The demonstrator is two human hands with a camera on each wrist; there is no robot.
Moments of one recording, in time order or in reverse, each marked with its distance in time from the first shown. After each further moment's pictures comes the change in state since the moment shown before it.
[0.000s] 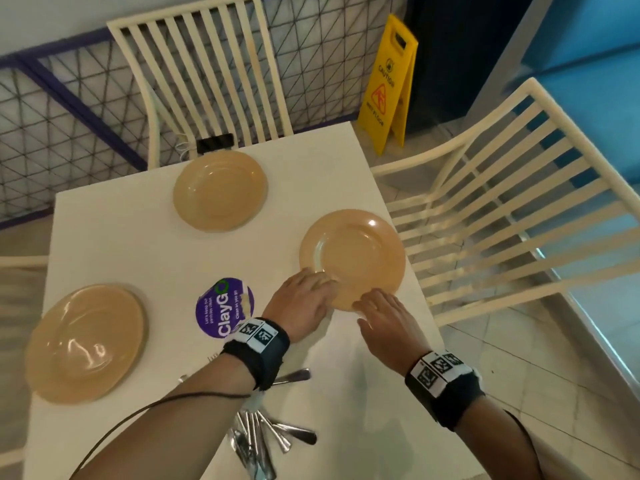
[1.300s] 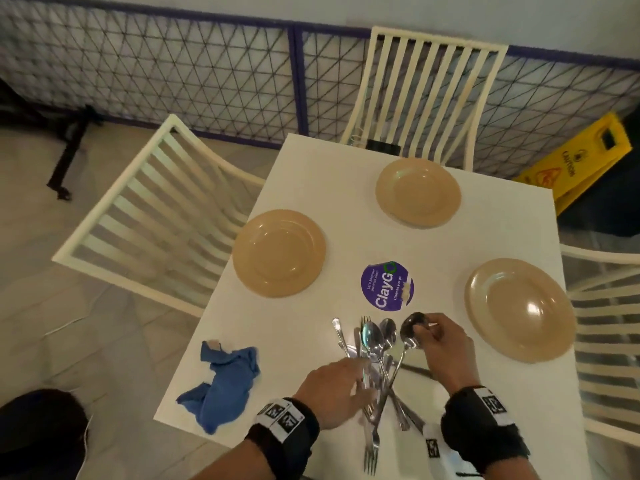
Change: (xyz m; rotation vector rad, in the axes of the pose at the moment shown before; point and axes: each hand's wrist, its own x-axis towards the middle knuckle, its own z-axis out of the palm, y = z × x) left_hand -0.291 -0.045 0.055 -0.630 0.023 -0.423; right_hand 0.018 -0.230 0.011 0.495 -0.147 0.366
